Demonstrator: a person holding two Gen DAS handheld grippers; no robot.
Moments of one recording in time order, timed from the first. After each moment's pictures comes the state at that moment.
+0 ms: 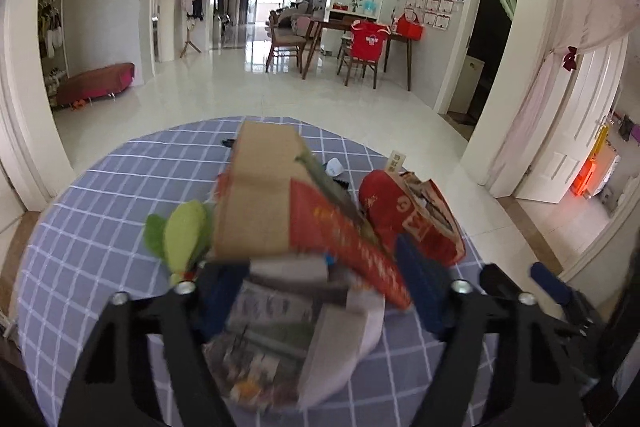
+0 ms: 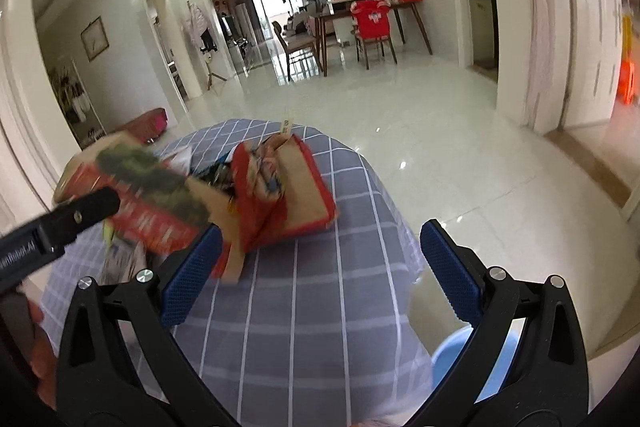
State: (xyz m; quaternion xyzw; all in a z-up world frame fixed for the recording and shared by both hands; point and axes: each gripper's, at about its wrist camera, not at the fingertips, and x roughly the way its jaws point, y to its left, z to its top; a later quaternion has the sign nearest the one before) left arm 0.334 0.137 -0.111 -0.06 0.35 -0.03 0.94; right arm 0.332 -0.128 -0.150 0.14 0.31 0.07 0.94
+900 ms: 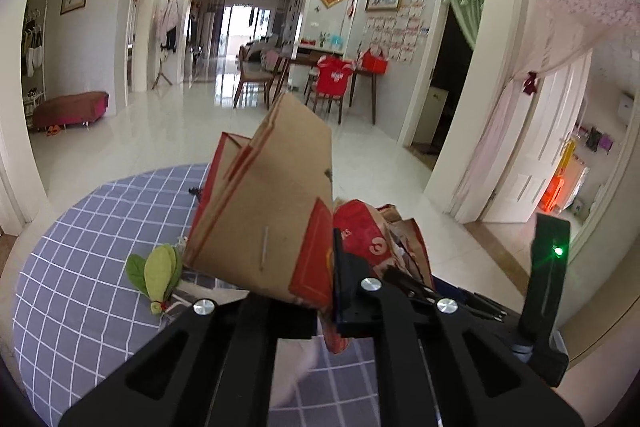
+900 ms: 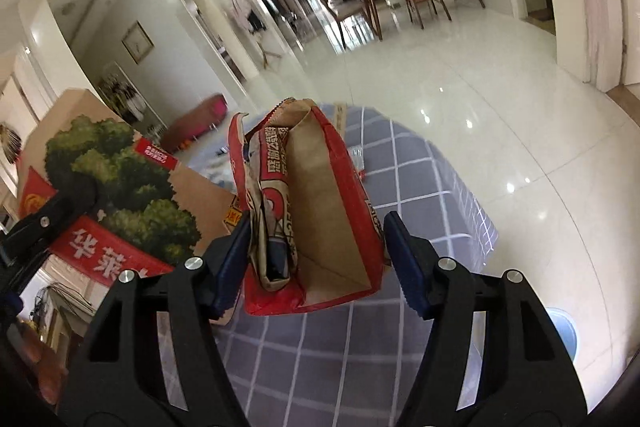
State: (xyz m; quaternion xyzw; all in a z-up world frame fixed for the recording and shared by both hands) left arm 0.280 0.107 -0.055 -0.07 0.26 -0.08 0.96; right arm 0.339 -0.158 -0.138 0.20 0.32 0.18 0.91
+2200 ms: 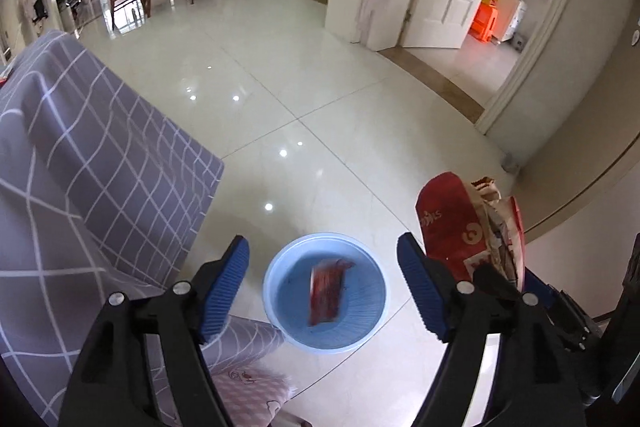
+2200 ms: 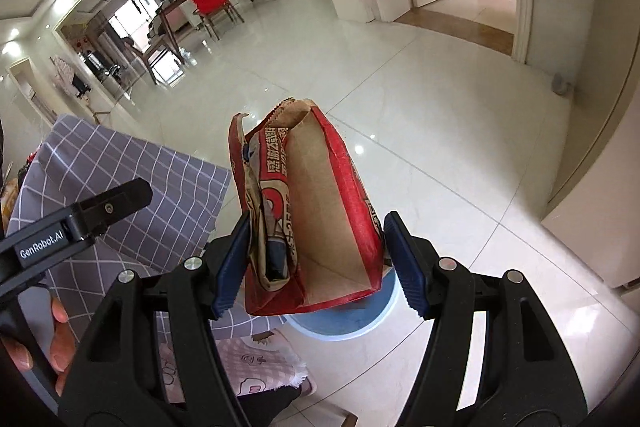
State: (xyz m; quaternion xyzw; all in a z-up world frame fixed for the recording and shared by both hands) left arm 0.297 -0.211 -0.289 0.08 0.48 -0.24 0.84; right arm 0.165 -0.433 -0.324 0.26 0.38 -0.15 0.87
